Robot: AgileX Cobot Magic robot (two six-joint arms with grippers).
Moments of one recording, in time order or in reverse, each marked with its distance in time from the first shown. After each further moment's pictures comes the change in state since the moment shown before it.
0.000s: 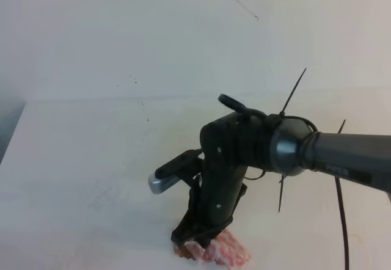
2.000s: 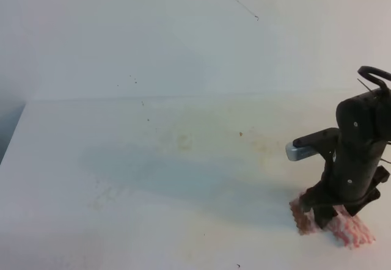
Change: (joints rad) left arm 0.000 0.000 0.000 0.000 0.001 0.000; right arm -0.371 -0.246 0.377 -0.231 -0.073 0.139
